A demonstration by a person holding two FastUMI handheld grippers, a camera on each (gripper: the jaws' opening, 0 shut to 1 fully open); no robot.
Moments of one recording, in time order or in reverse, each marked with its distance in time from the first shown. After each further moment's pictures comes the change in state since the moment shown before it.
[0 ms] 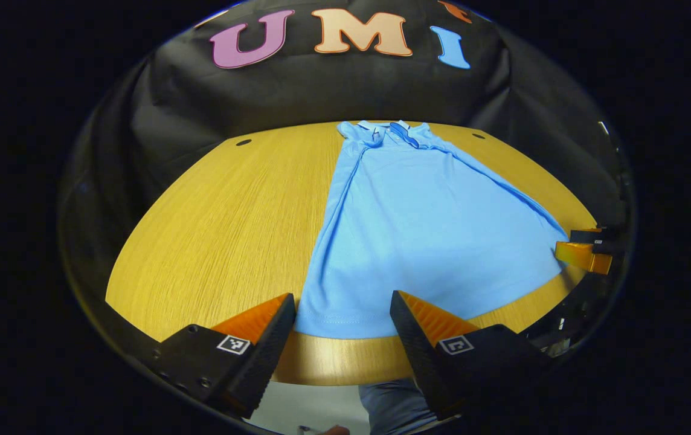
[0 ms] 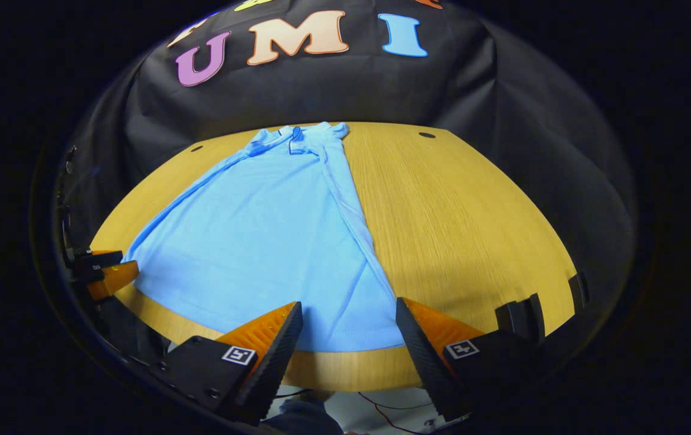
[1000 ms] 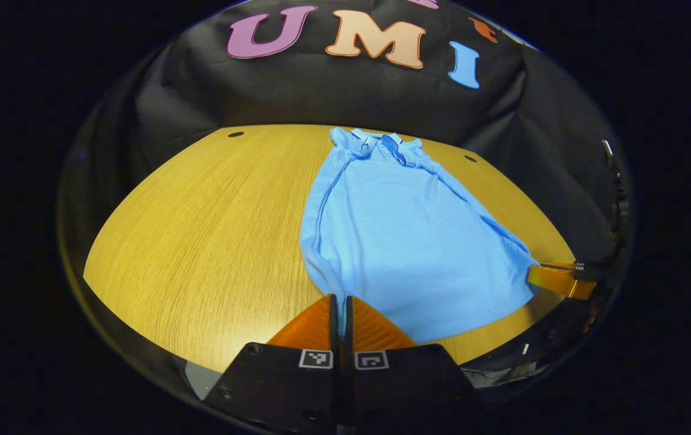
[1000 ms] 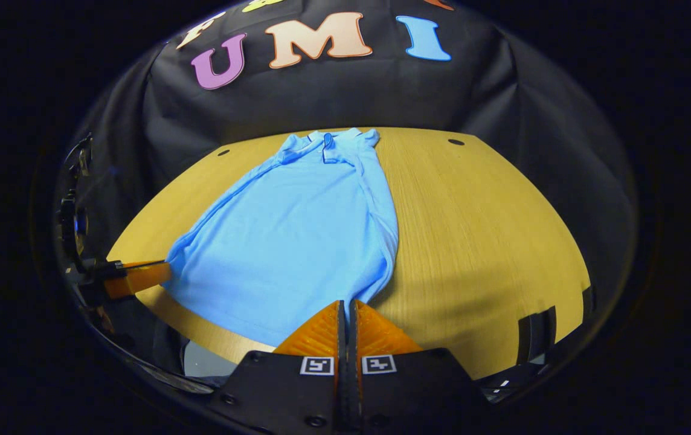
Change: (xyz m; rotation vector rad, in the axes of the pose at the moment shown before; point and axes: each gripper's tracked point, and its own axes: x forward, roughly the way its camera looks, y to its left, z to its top) left arm -0.009 -0.033 0.034 -0.153 -0.023 -0.120; right arm -0.010 0.047 0.033 -0.007 -0.032 0.125
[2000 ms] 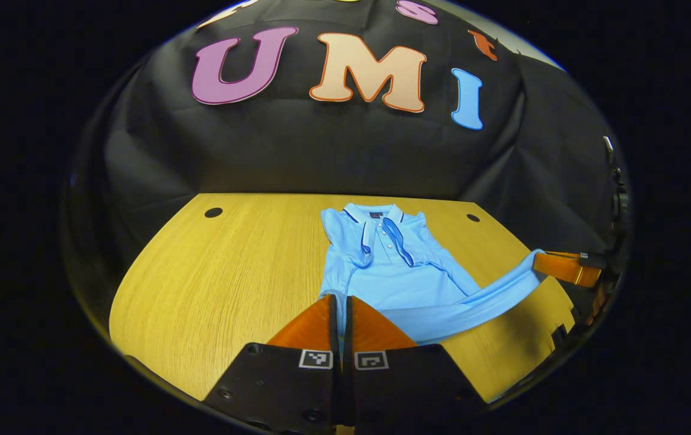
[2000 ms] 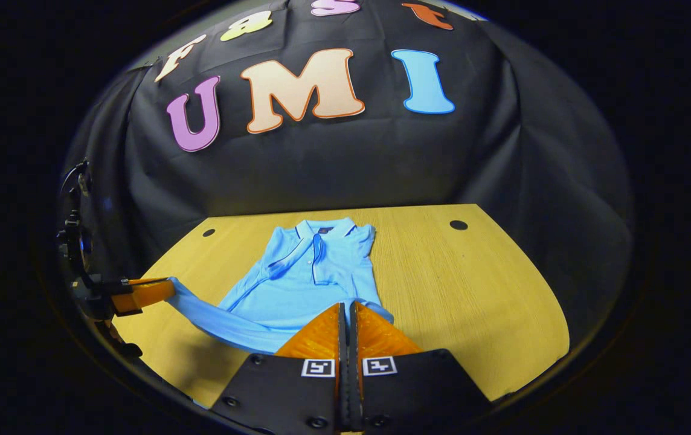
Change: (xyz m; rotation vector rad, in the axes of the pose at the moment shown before) left arm 0.076 0.015 0.193 0.078 -0.175 -0.027; right arm 0.059 -0.003 0.212 0.054 -0.239 -0.035
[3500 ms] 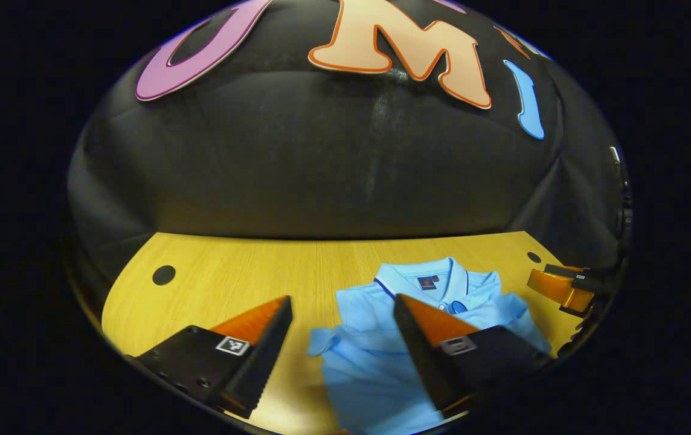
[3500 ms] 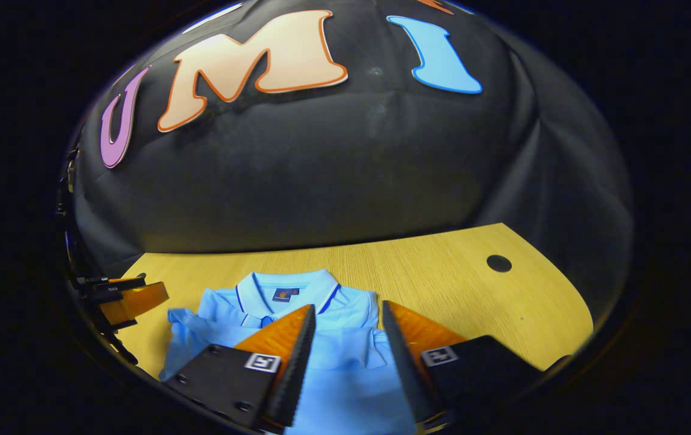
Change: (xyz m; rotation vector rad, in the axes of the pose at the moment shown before) left arm 0.233 0.062 0.105 0.022 -0.057 0.045; right arm 0.244 -0.004 0.077 0.034 -0.069 -0.118
